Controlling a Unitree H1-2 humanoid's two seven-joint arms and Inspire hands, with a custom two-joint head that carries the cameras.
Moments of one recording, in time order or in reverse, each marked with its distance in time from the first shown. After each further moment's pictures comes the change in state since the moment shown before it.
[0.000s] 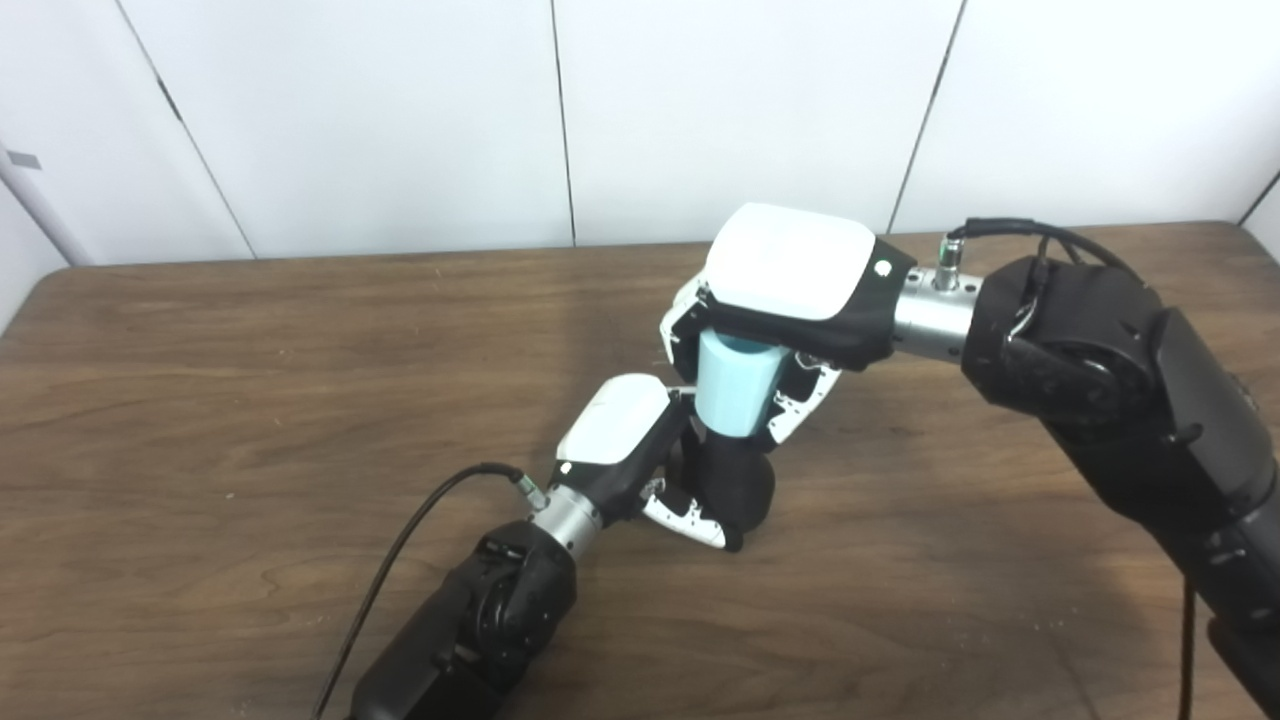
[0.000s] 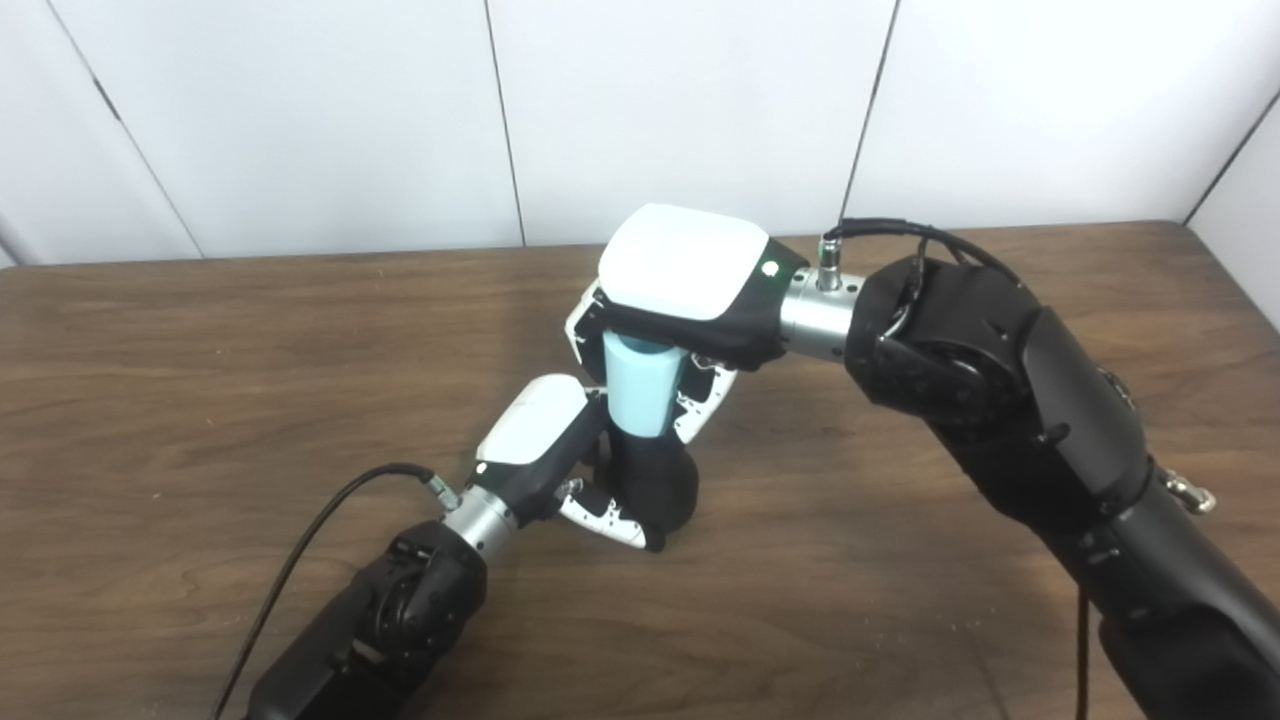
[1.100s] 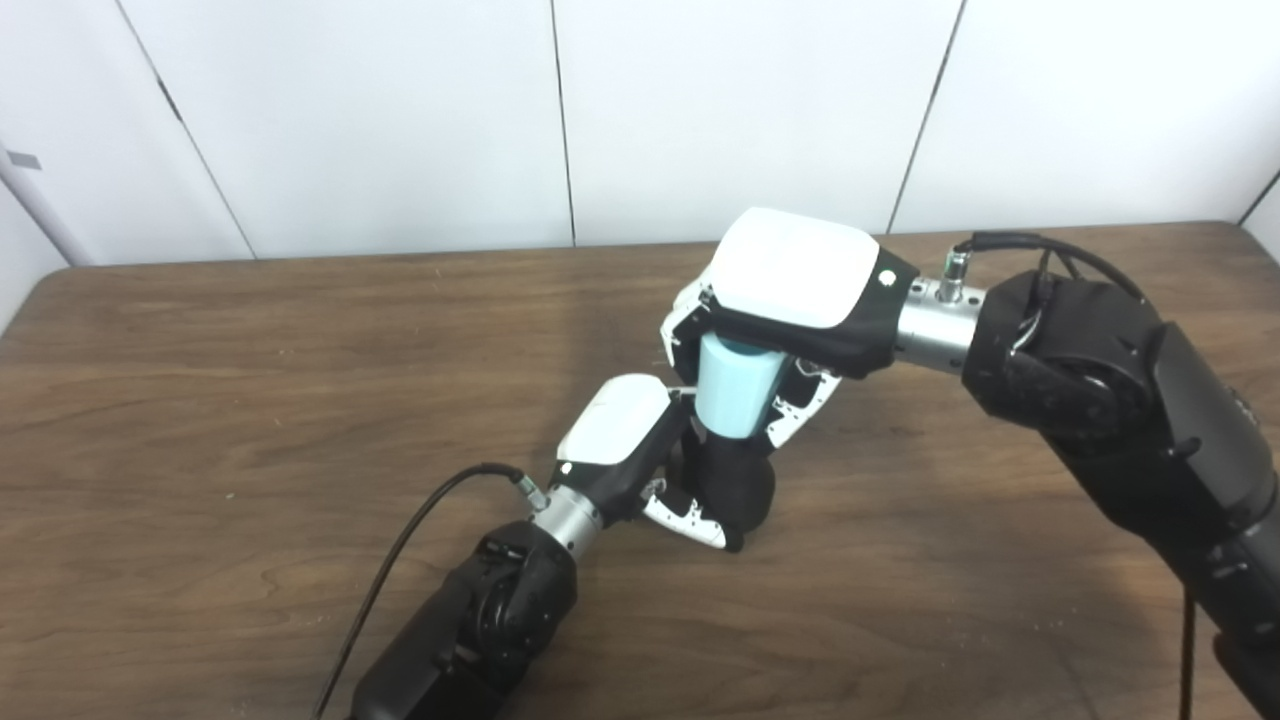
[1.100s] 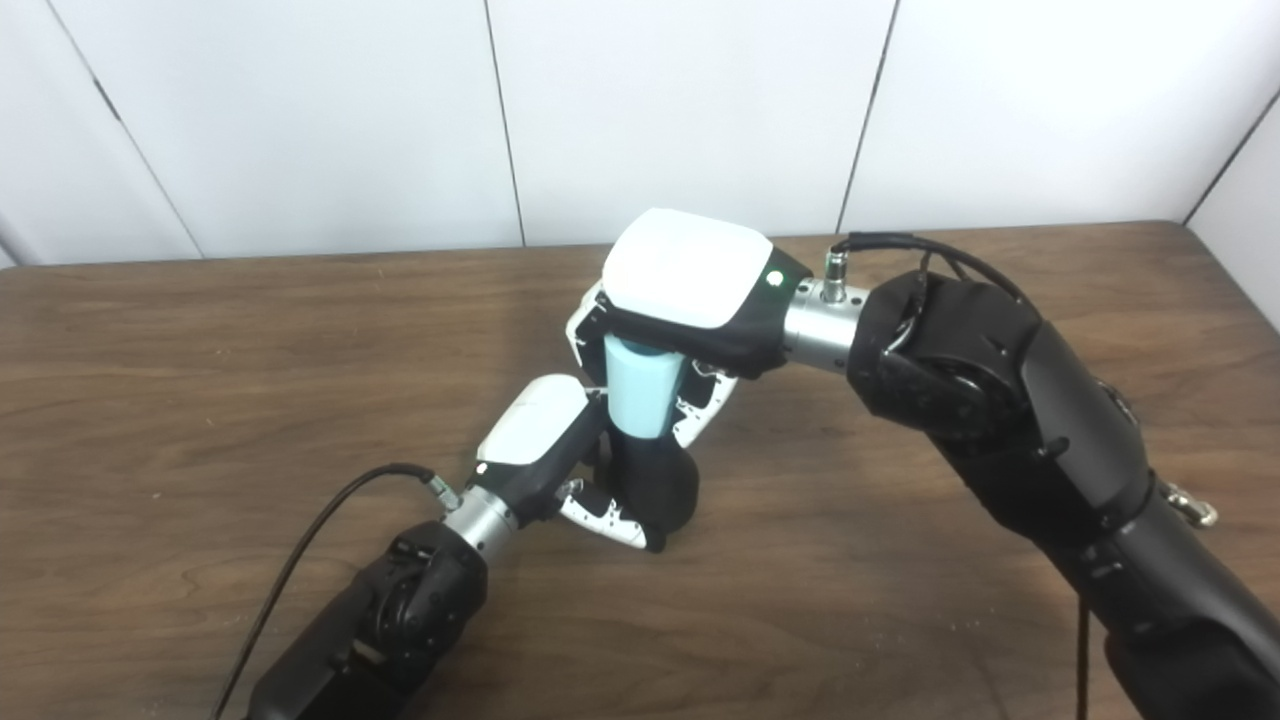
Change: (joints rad) left arm 0.000 -0.001 0.000 0.000 0.002 0.000 -0.001; right arm 0.026 -0.003 0.011 0.003 -0.012 -0.013 -0.061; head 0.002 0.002
